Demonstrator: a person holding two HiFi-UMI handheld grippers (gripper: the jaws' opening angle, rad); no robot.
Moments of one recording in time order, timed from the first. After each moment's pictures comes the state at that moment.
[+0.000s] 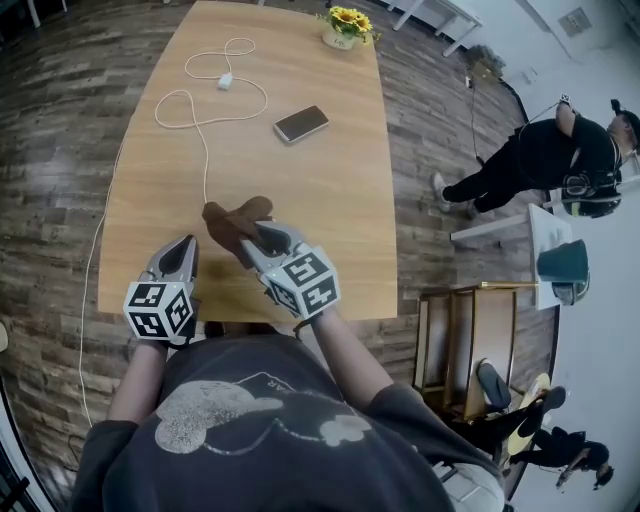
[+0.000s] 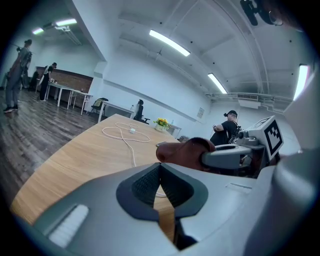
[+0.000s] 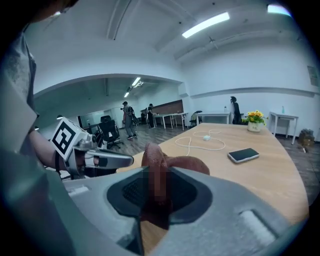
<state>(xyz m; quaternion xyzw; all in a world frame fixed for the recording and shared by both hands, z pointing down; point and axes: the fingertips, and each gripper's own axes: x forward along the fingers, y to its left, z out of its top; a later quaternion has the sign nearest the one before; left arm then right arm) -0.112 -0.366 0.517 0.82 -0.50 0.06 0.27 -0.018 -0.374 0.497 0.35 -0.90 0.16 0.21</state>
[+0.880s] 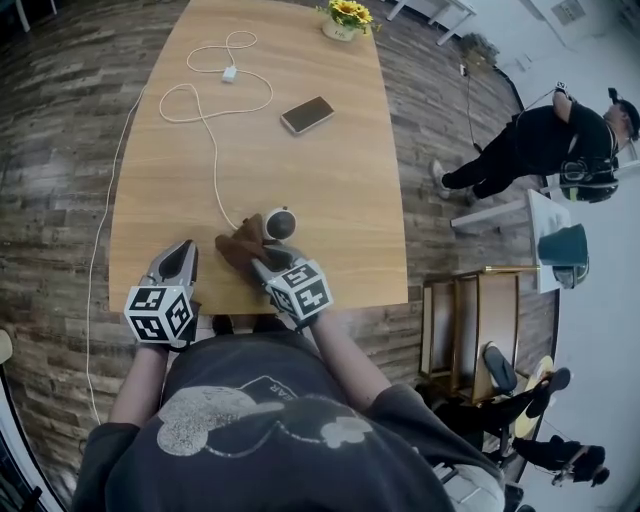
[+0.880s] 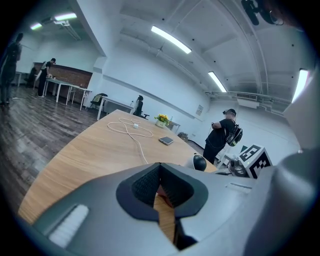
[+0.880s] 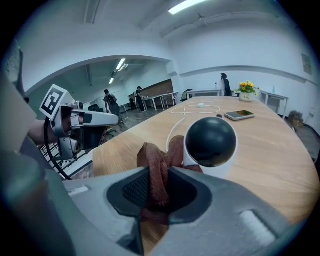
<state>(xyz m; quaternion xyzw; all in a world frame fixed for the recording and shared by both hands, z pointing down) -0.145 -0.348 0.534 0.82 -0.48 0.07 0.29 -0.018 -0.328 0.604 0.38 -0.85 0.25 0.29</state>
